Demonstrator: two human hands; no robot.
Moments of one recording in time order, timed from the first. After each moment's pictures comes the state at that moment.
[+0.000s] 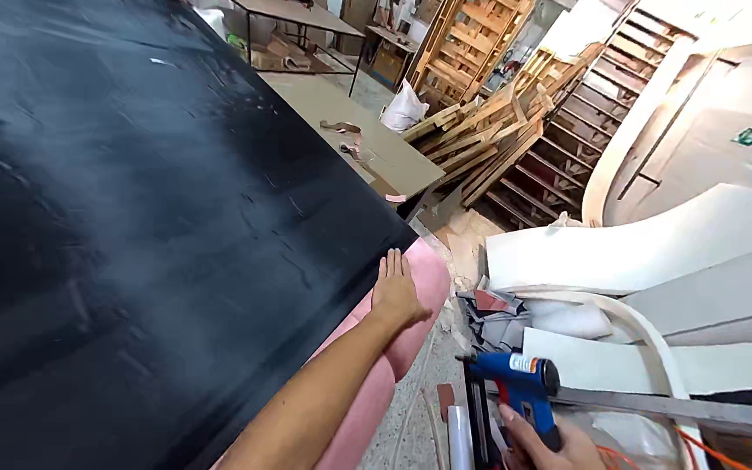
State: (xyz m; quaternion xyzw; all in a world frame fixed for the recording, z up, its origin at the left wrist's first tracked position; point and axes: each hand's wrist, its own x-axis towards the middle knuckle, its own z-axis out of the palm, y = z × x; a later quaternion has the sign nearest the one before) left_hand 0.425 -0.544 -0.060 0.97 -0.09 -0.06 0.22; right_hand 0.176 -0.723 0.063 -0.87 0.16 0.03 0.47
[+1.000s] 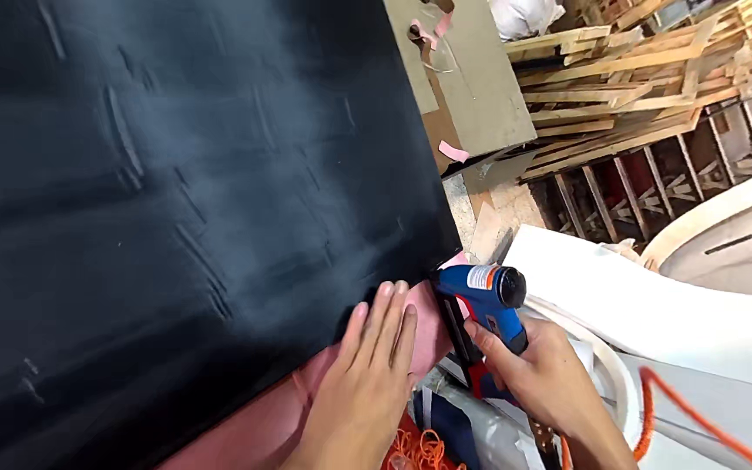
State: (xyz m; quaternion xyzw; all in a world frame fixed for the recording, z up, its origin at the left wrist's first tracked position) left_hand 0.390 -0.537 -0.065 0.95 0.00 0.07 0.30; right_hand 0.520 -0.711 0.052 -0.95 -0.11 0.22 0.18
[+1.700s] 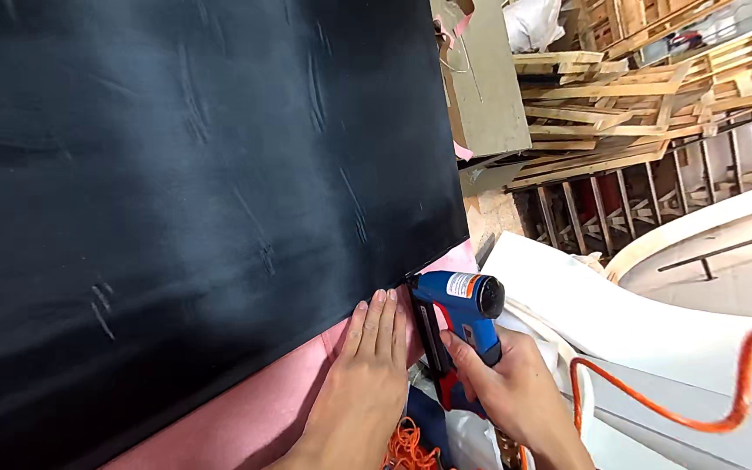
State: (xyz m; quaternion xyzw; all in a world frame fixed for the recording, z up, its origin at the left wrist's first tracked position) left_hand 0.345 -0.524 -0.054 0.97 0.01 0.02 0.25; right_hand 0.452 -0.667 0.050 -0.94 -0.12 0.24 0.21
